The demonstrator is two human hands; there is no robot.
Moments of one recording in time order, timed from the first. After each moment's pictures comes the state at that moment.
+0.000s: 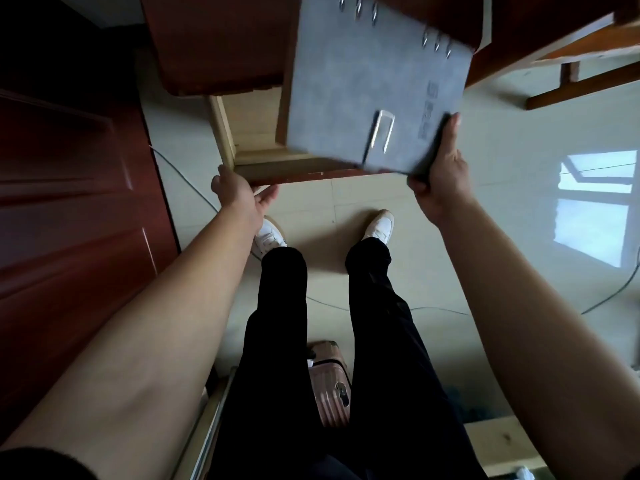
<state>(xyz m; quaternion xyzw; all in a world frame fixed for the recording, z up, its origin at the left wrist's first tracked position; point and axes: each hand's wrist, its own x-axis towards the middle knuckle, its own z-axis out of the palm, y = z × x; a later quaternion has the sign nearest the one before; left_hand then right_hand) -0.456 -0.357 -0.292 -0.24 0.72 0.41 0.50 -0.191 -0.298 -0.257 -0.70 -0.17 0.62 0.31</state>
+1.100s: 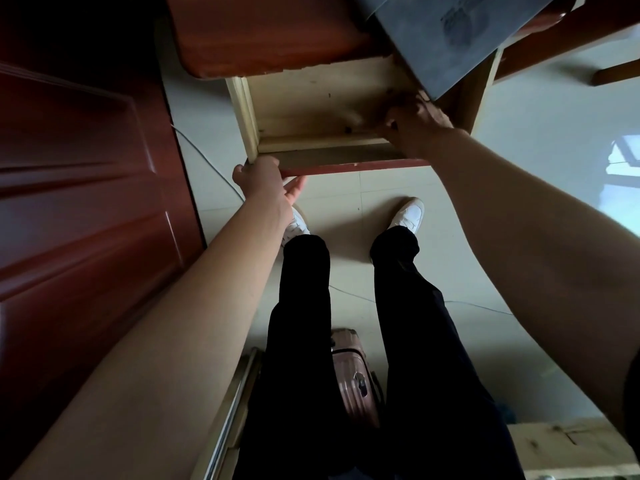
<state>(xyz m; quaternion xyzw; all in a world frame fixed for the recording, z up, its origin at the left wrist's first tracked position) -0.457 -0.348 -0.298 -0.27 0.74 0.40 0.47 -0.248 -0.232 -0.352 -0.53 -0.74 0.33 -0.24</state>
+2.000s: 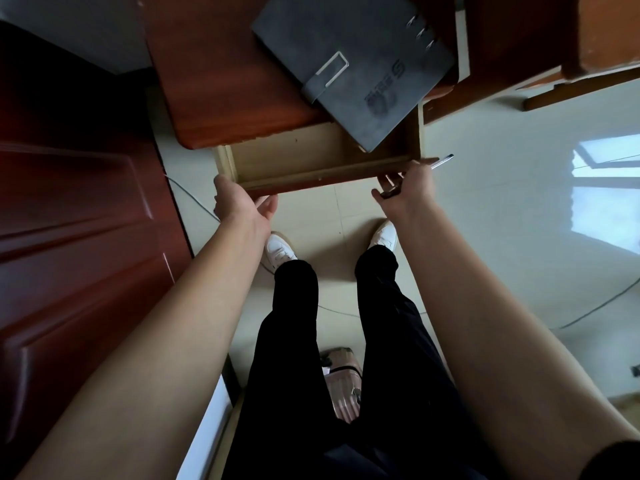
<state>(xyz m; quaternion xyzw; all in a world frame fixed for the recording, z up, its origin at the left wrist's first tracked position) -0.456 -0.308 -0.230 -0.28 0.73 0.40 0.48 -0.243 -0.264 -0.245 -0.71 0.15 0.59 0.34</state>
